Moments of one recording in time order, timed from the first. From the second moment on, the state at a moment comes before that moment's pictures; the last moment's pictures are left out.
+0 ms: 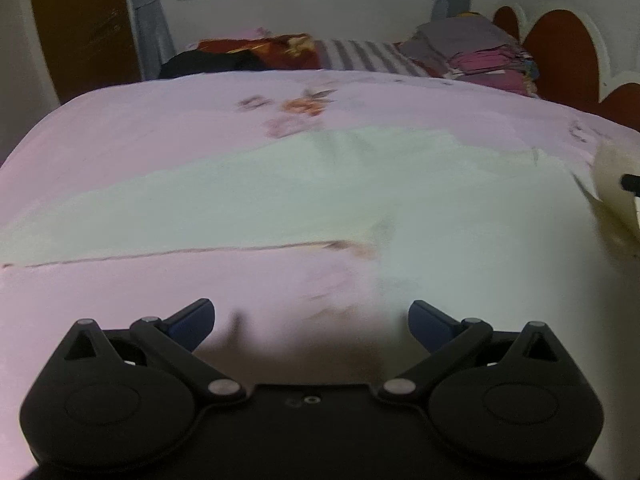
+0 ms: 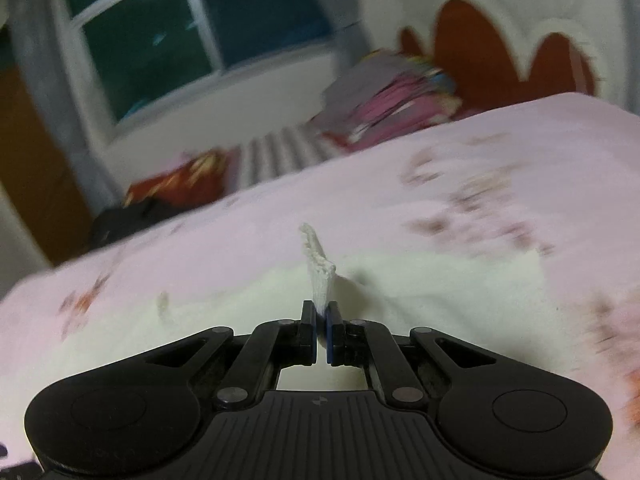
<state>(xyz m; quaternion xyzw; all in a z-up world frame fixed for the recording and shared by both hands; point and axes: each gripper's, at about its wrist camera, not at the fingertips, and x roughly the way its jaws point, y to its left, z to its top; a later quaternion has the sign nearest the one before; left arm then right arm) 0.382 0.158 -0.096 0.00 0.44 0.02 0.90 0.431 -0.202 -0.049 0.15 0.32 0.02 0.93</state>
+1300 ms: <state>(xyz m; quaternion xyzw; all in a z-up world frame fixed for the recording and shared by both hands) 0.498 0.061 -0.145 -0.24 0.45 -0.13 0.85 0.398 -0.256 -0.110 0.15 0.39 0.00 0.91</state>
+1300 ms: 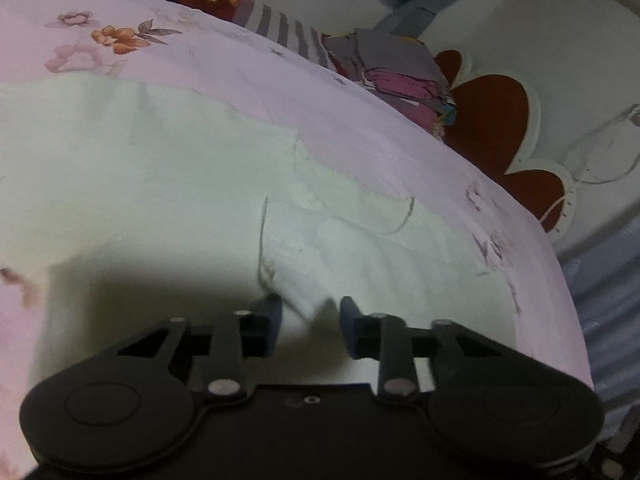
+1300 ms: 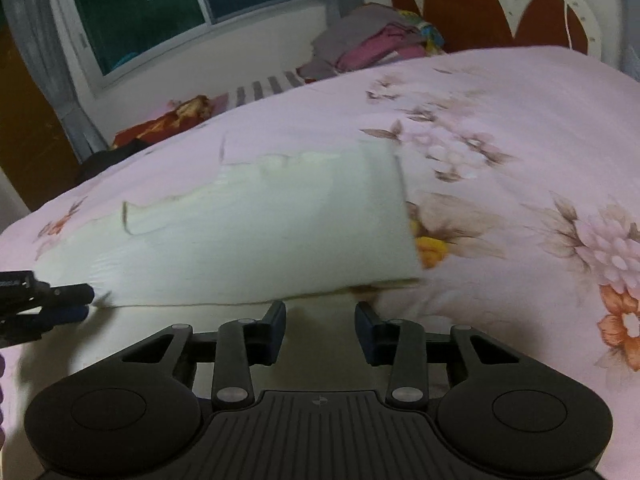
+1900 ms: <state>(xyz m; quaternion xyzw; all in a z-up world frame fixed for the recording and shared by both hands) 0.463 0.121 -0.107 -0.22 0.37 -0.06 0.90 0.413 -0.283 -0.119 0.15 0.40 0.01 0.90</state>
